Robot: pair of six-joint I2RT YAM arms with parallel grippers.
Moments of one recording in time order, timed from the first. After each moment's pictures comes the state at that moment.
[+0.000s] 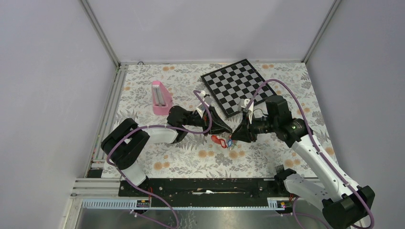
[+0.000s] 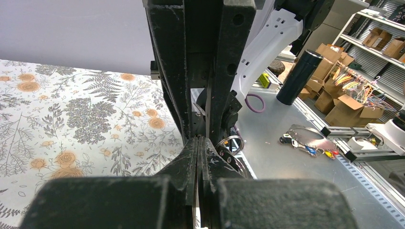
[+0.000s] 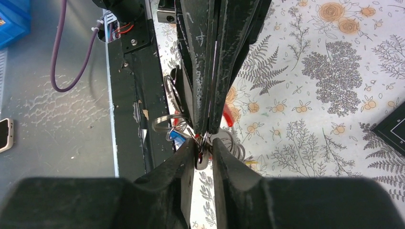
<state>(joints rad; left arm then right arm) -0.75 1.66 0.74 1.39 1.05 -0.71 0.44 0.96 0.89 -0.63 -0.91 -0.29</state>
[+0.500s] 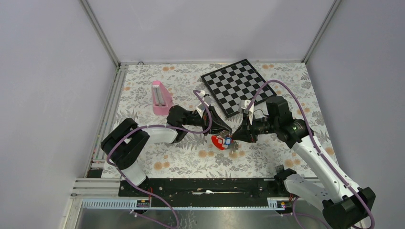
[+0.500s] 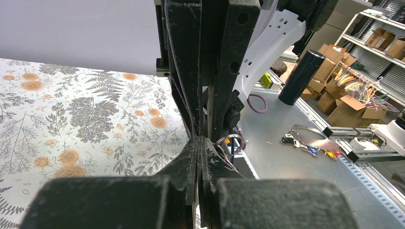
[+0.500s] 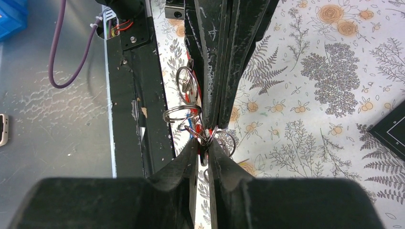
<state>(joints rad) -0.74 1.66 0.74 1.38 1.05 -0.70 0.44 0.95 0.89 -0.65 -0.91 -0.32</state>
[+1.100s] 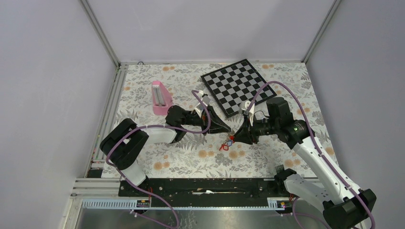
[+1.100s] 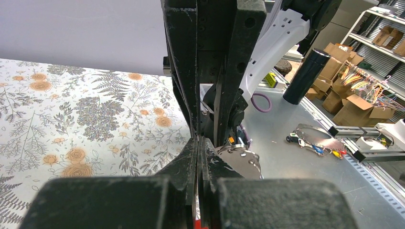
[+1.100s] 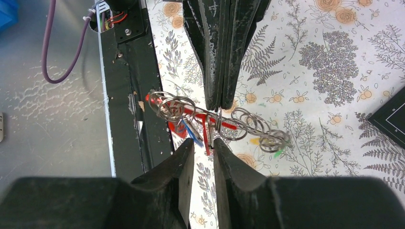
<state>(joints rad) -0.73 1.65 0.73 1.38 1.05 -0.68 0.44 0.93 0.89 -0.70 -0.88 -0.34</state>
